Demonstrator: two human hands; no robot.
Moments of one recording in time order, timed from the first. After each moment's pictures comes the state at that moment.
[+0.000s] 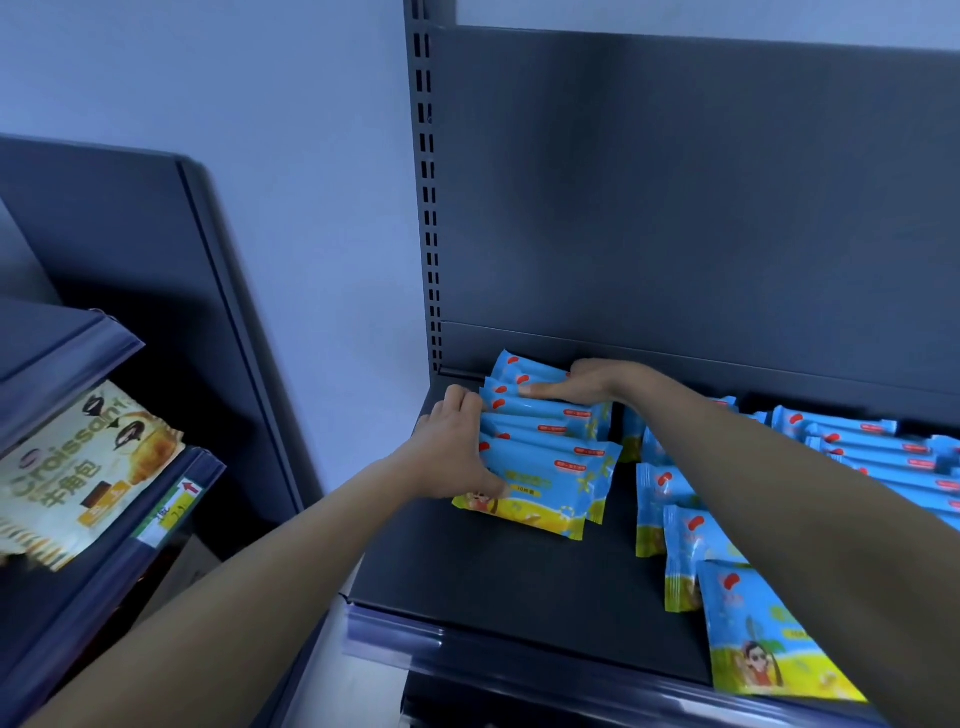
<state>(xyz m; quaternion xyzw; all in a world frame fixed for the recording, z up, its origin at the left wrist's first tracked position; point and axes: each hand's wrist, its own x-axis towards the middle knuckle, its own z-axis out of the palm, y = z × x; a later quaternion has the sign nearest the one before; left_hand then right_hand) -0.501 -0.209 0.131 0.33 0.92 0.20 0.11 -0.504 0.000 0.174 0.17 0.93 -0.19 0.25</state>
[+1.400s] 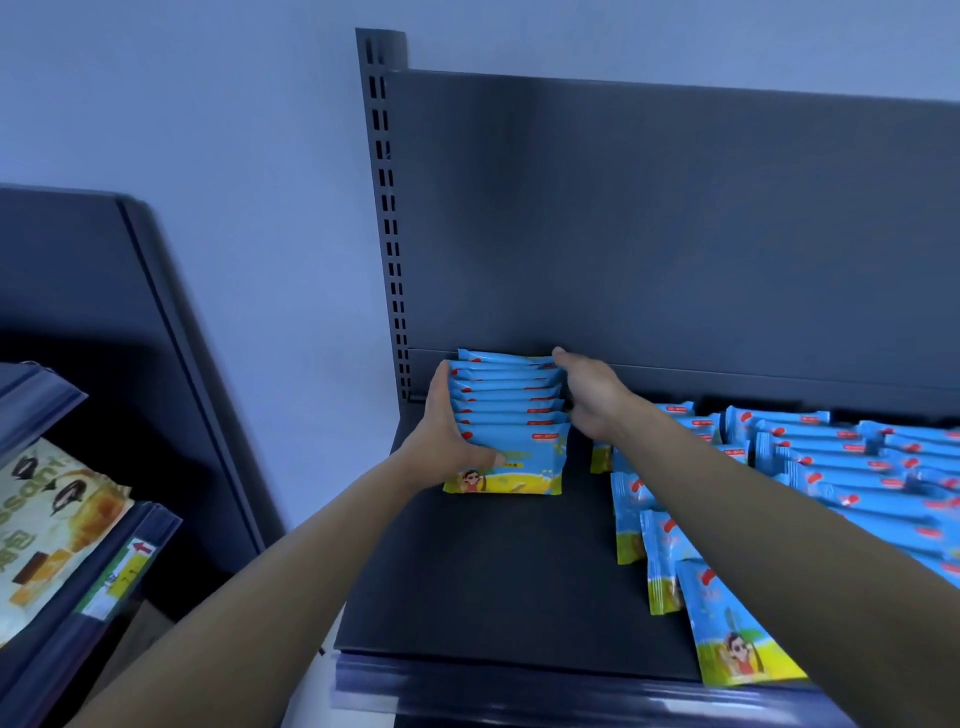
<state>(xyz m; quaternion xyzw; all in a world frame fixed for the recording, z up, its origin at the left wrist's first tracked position) -0.534 -0.183 0.116 0.30 0.73 0.57 0.22 -0.489 -0.003 0.166 0.31 0.61 -0.73 -0.07</state>
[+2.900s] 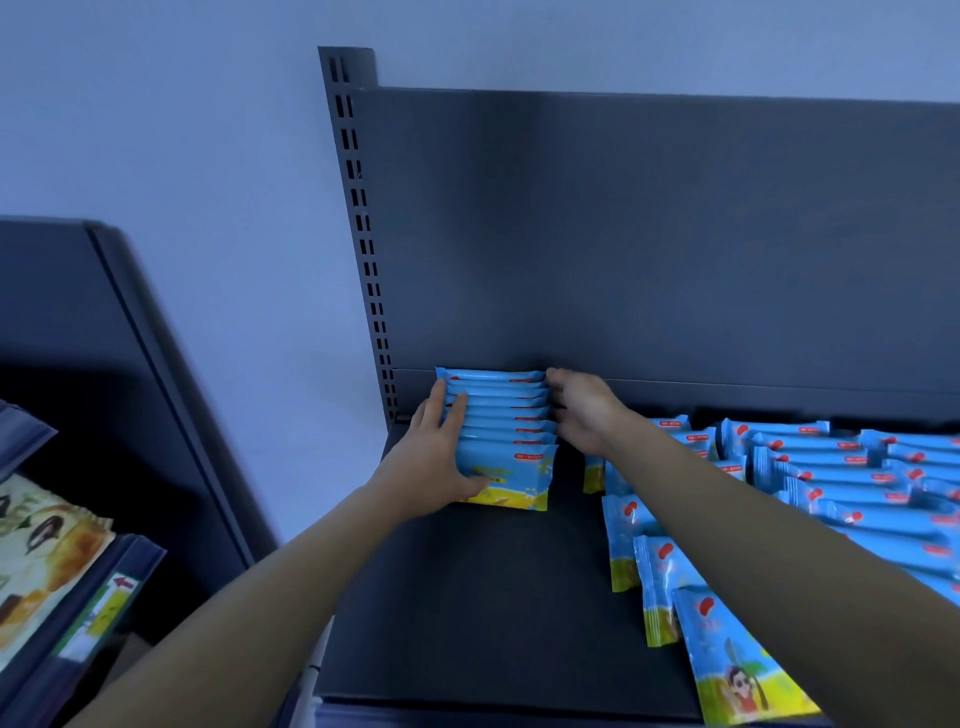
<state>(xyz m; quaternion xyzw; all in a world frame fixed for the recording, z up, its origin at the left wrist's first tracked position) -0.535 -0.180 0.131 0.39 0.90 0.20 0.05 -0.487 0.007 0.171 0.30 0.55 -0.77 -0.06</state>
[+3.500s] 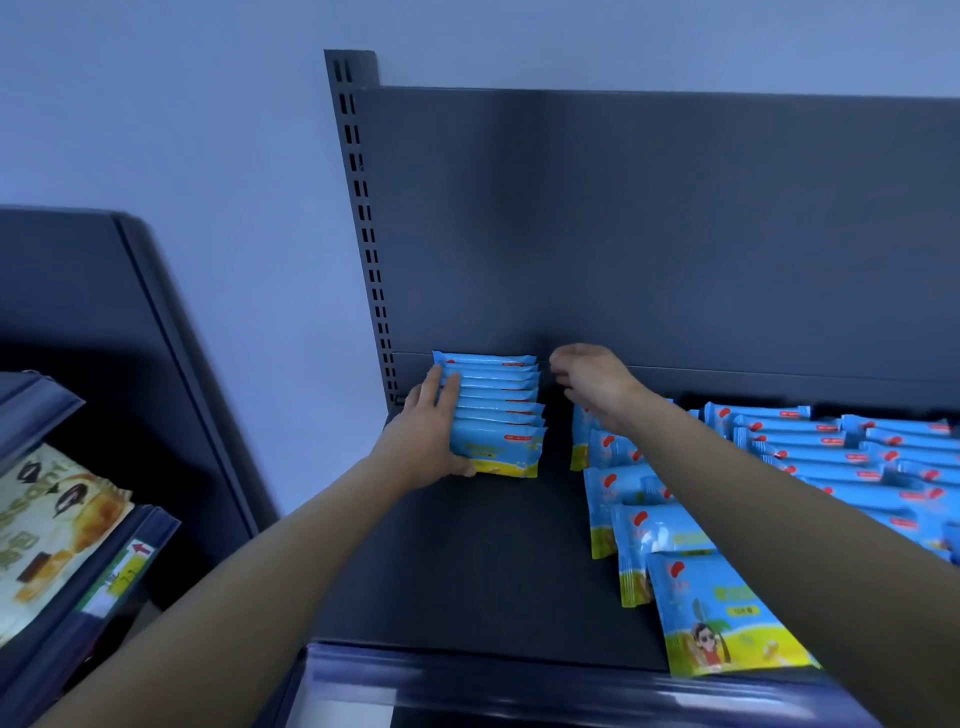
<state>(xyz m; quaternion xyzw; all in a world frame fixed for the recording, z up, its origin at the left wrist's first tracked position) -0.524 -0.180 0.136 0.35 0.93 0.14 0.03 -0.457 0.018 0.190 0.28 0.76 -0.58 -0.09</state>
